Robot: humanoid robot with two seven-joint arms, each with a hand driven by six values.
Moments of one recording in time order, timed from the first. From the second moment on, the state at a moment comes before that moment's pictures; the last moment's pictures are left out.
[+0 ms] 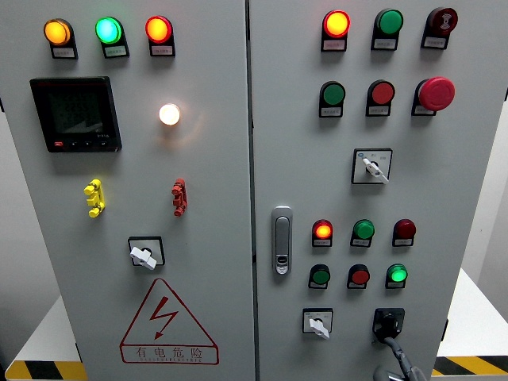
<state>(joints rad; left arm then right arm) -0.04 -0.09 0.02 -0.19 0.04 0.09 0.03 0.20 0.14 1.34 1.41 -1.39 -0.07 0.04</state>
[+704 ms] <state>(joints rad) -0.04 -0.09 0.02 -0.19 0.04 0.09 0.03 0.20 0.14 1.39 1.39 -1.39 -0.07 0.04</state>
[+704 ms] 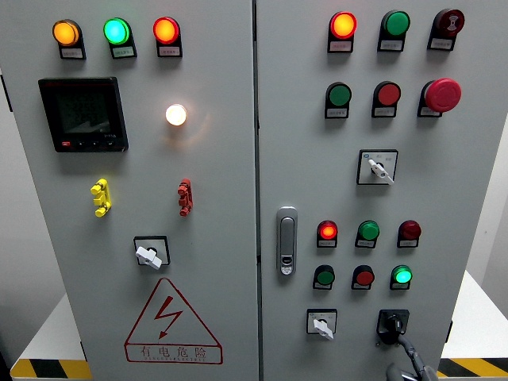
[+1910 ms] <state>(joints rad) -0.04 -0.09 0.02 -0.19 0.04 0.09 0.03 0.01 0.11 1.42 1.56 -1.41 -0.07 0.05</state>
